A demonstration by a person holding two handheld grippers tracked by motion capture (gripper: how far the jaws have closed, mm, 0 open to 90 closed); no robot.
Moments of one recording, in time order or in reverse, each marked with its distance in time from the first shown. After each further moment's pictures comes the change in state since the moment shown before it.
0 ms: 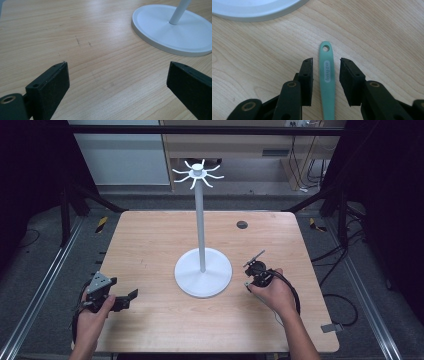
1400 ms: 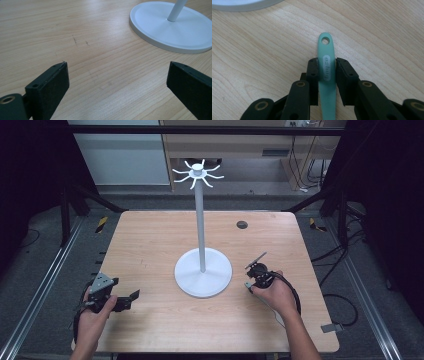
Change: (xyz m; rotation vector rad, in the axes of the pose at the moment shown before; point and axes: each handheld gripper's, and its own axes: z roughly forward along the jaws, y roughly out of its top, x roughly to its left) left arm -0.003 0.001 0.002 0.019 -0.006 0.022; right arm -0.009 -0.007 0.015 0.029 0.053 0.016
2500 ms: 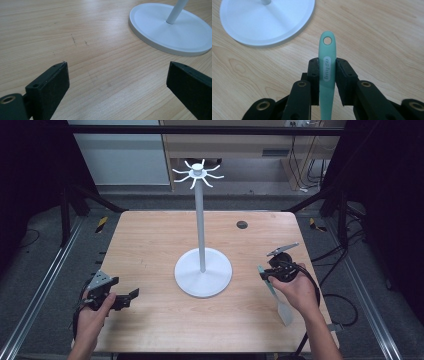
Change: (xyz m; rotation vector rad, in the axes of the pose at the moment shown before) left arm 0.005 0.002 0.002 0.004 -0.028 -0.038; right arm -0.025 -0.020 -0.077 -0.294 0.022 0.070
